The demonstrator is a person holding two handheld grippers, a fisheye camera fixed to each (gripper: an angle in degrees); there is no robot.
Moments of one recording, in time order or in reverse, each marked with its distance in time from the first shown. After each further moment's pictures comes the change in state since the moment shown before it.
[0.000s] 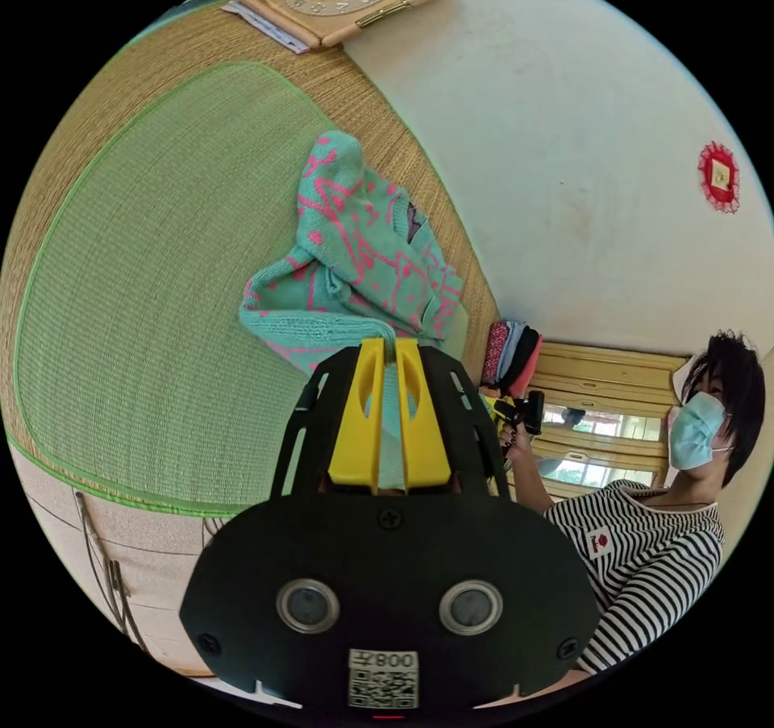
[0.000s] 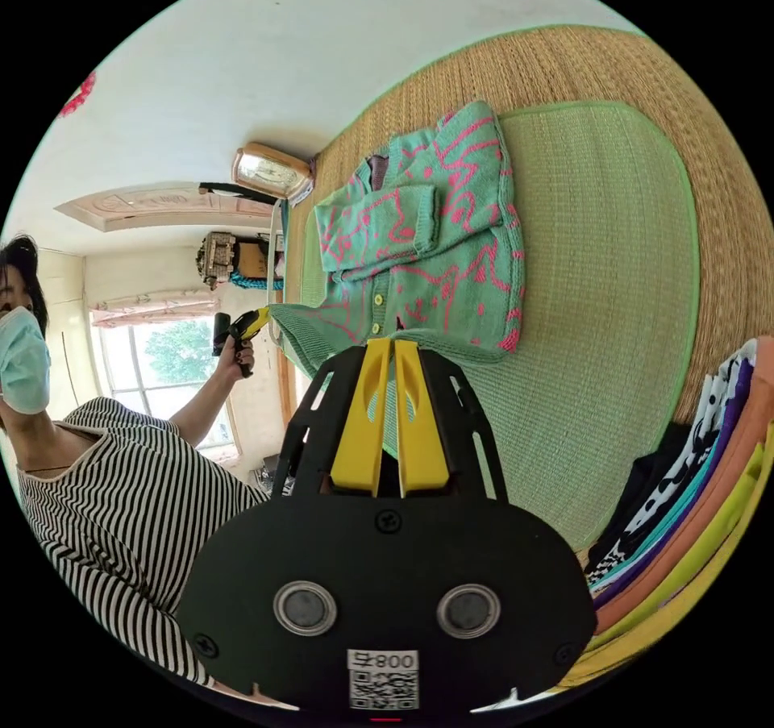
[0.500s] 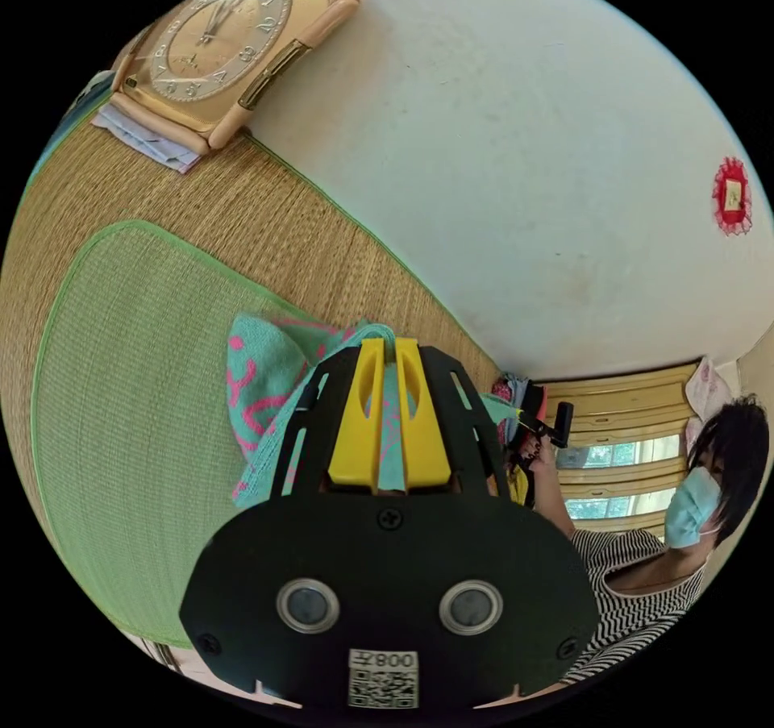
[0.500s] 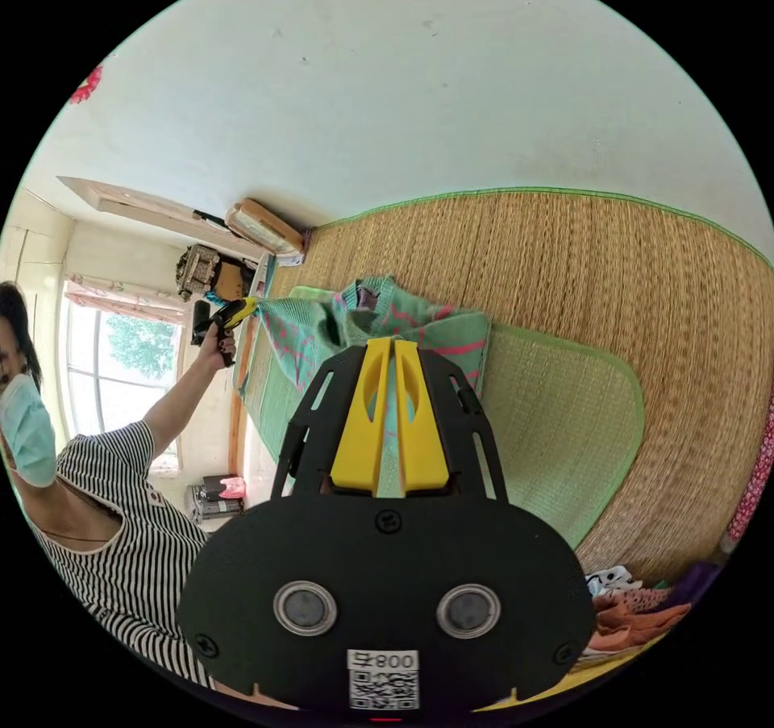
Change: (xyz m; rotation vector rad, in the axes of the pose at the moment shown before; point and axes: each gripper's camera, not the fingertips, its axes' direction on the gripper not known) left arm 0.066 -0.194 0.051 0.114 -0.112 0.111; right arm -0.026 -0.207 -0.056 0.138 0.153 -0.143
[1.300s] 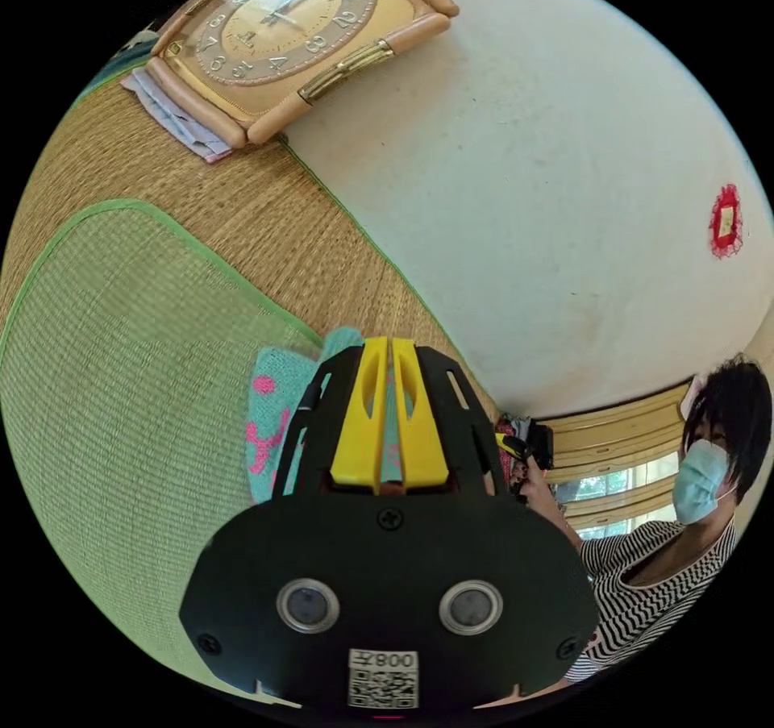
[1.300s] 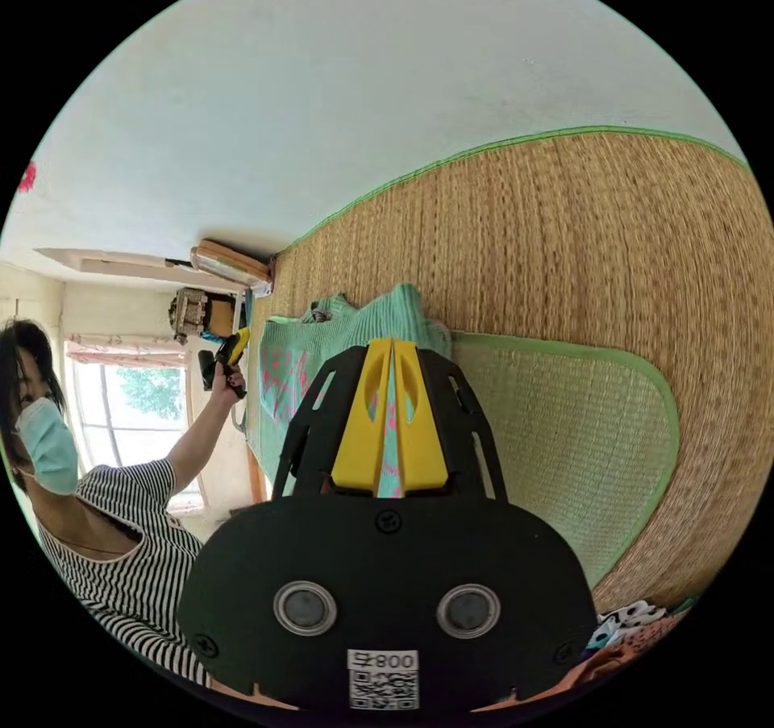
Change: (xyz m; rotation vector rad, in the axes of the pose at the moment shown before) left arm 0.020 -0.033 0.066 0.110 0.132 0.068; right arm -0.003 -0.044 0.051 0.018 -0.020 0.085
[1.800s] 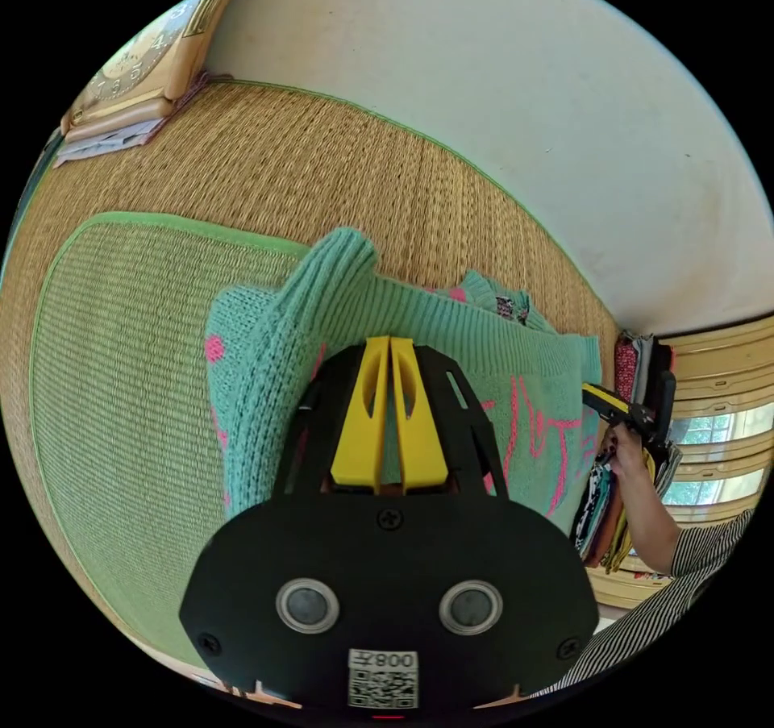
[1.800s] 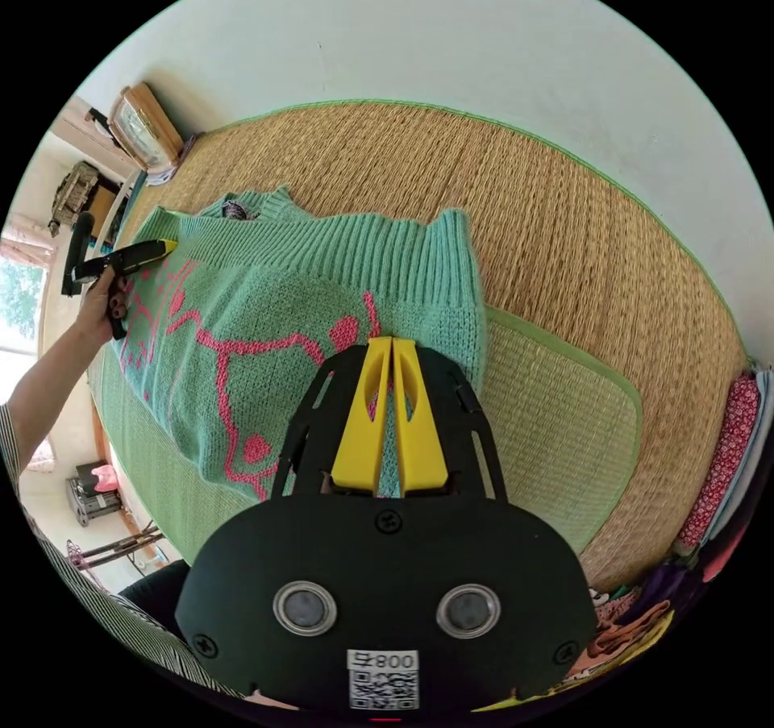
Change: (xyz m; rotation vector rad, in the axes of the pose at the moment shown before) left arm 0.032 -0.015 0.093 -0.182 -0.380 0.085; right arm -0.081 0.015 0.108 -0.099 0.509 -0.181
